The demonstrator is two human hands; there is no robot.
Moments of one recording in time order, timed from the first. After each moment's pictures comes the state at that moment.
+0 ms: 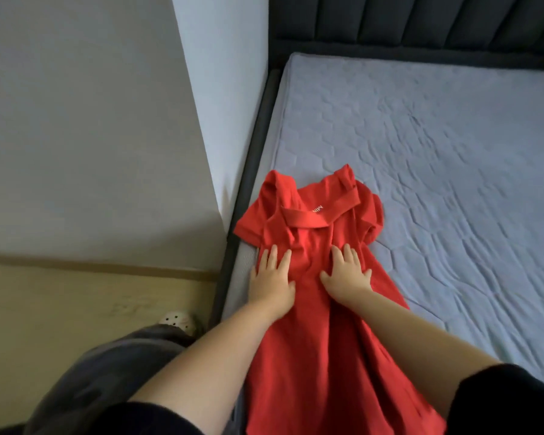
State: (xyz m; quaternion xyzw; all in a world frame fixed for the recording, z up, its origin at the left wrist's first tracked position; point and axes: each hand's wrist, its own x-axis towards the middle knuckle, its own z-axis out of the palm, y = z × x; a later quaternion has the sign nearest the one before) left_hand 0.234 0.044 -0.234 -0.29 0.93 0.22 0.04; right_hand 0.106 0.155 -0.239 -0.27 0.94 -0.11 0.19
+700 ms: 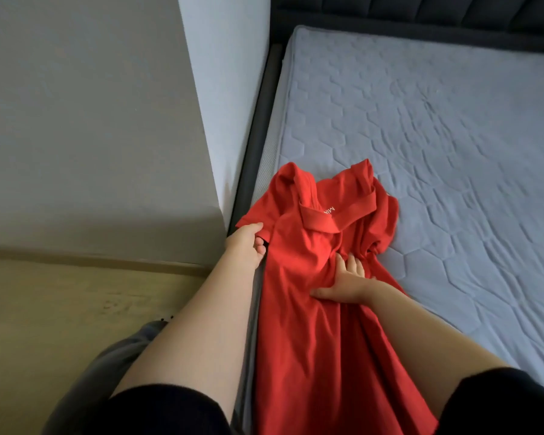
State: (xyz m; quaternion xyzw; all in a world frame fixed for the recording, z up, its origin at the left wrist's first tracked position) left_hand 0.185 -0.056 -0.218 -0.55 0.25 0.78 -0.16; right_hand 0.076 0.133 -0.274 -0.25 0.90 0.00 0.36
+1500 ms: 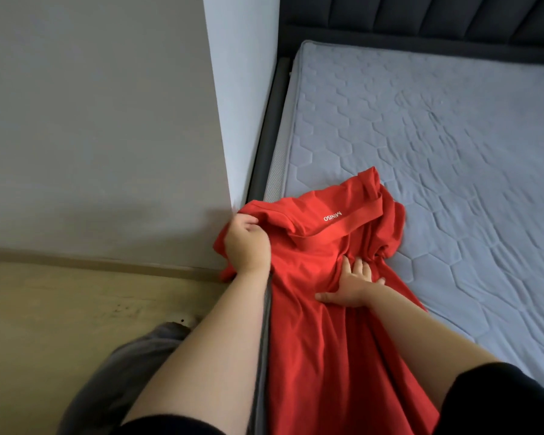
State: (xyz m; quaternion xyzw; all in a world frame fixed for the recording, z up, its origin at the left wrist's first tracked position) left_hand 0.208 -0.041 -0.198 -0.54 0.61 0.46 -0.35; right_hand 0.095 0.124 -0.257 -0.25 0.91 0.05 0.32
